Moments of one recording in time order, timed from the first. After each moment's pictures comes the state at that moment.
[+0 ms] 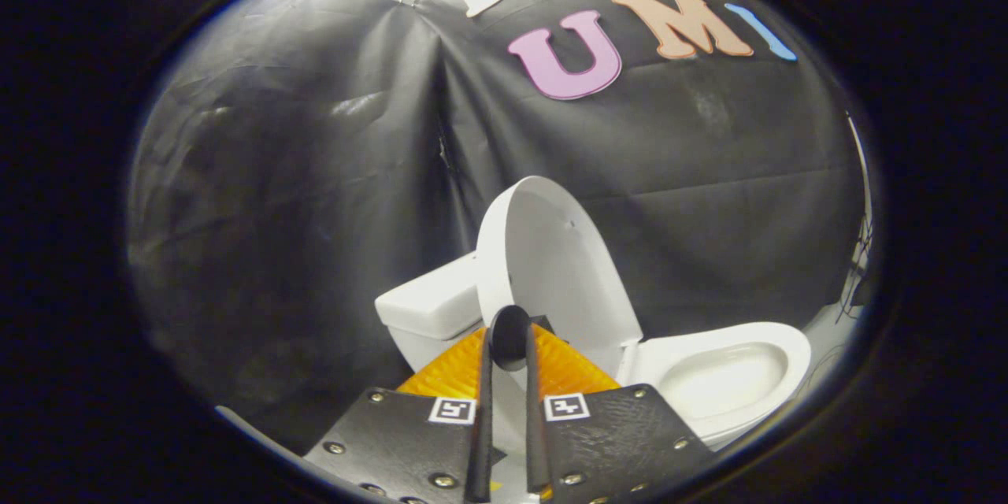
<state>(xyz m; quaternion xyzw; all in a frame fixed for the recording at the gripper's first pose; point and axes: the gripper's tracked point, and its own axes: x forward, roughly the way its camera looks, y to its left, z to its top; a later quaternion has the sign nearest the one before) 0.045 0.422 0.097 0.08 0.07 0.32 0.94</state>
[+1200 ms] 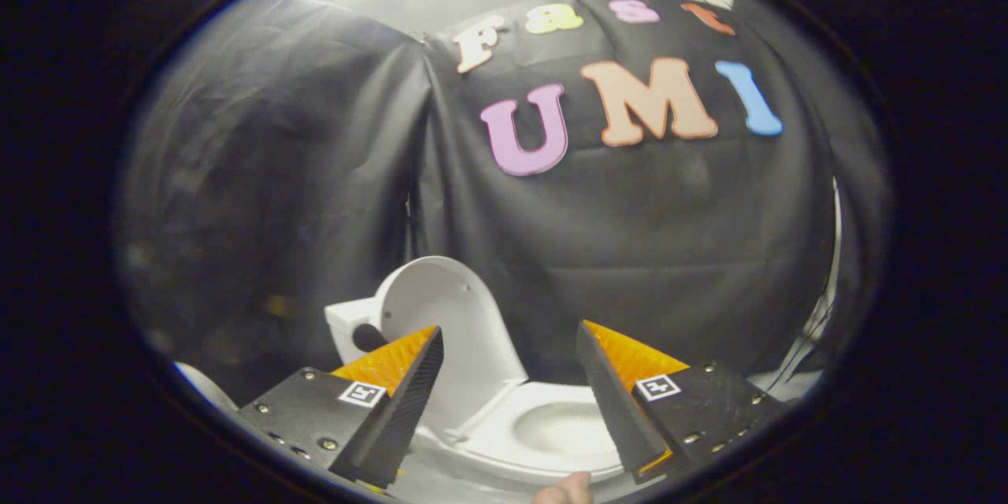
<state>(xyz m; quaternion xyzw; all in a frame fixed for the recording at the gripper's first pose) 0.047 0.181 0.203 -0.03 -0.08 0.25 0.96</state>
